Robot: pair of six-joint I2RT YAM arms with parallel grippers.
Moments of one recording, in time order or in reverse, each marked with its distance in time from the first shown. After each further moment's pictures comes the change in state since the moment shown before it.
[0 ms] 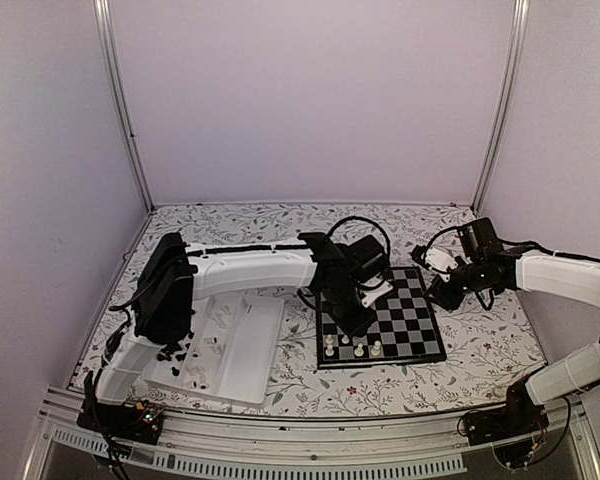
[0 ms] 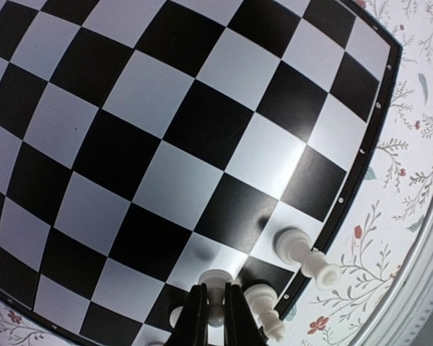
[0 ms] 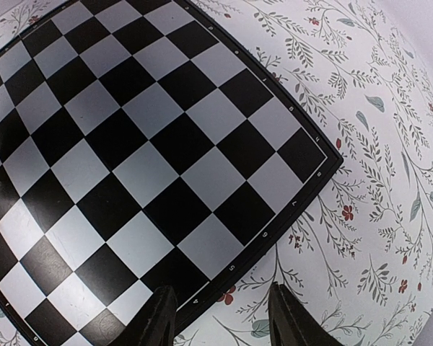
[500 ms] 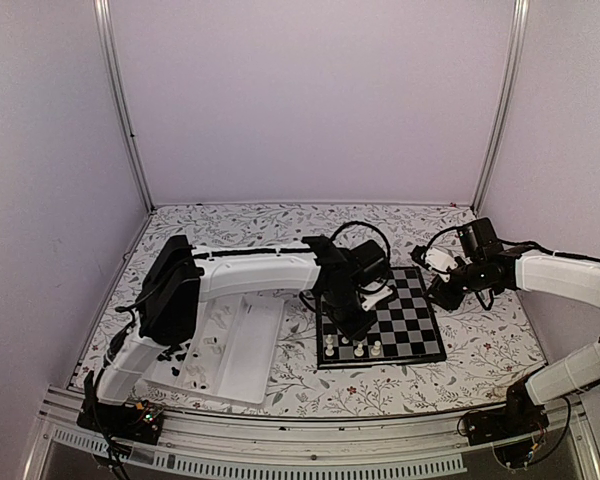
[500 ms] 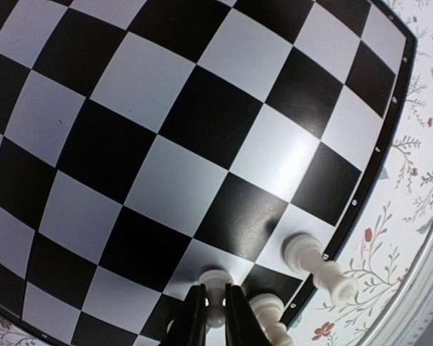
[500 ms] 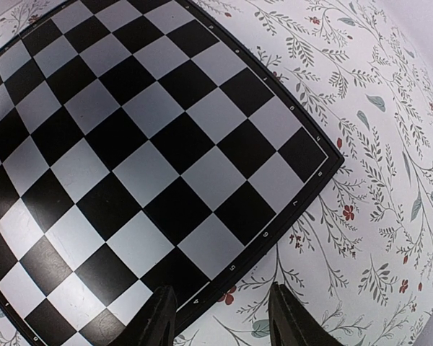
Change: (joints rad) left arm -0.001 0.032 0.015 -0.012 0.006 -0.005; right arm 0.000 0.002 0.000 0.000 0.000 0.000
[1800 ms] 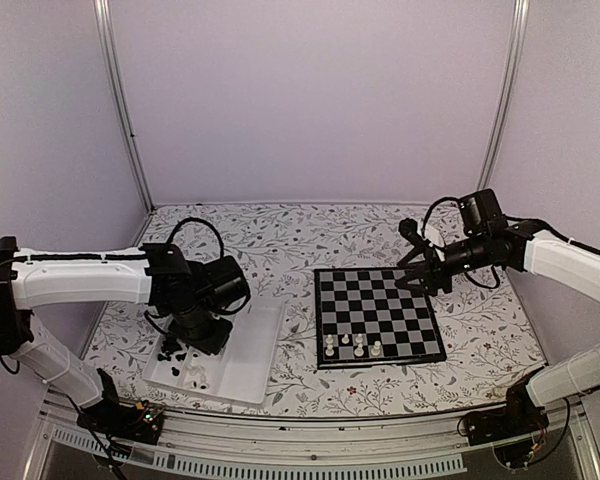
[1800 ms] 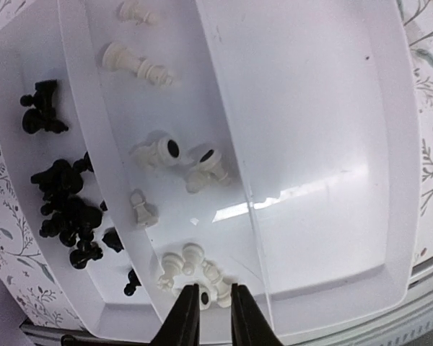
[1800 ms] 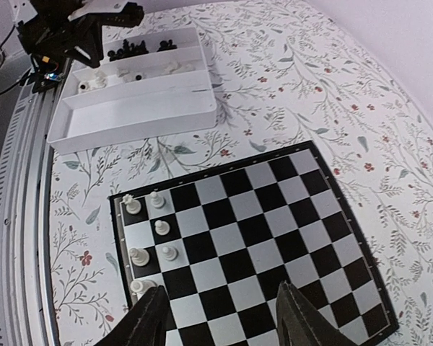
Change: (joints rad) left arm 0.118 -0.929 -1.052 -0.122 -0.343 -0.508; right arm 0.063 -0.052 0.202 -0.121 -0.539 -0.081
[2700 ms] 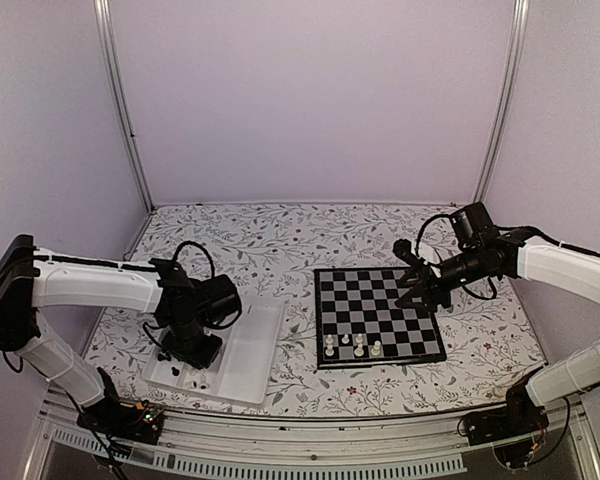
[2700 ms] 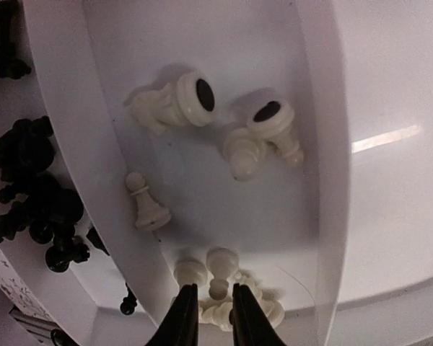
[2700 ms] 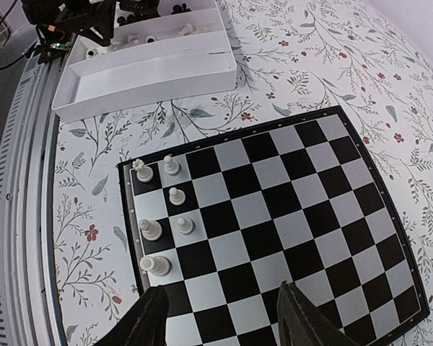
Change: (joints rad) left arm 0.075 0.027 -0.165 0.052 0.073 0.013; right arm 0.032 0.032 -0.063 -0.047 0.019 -0.053
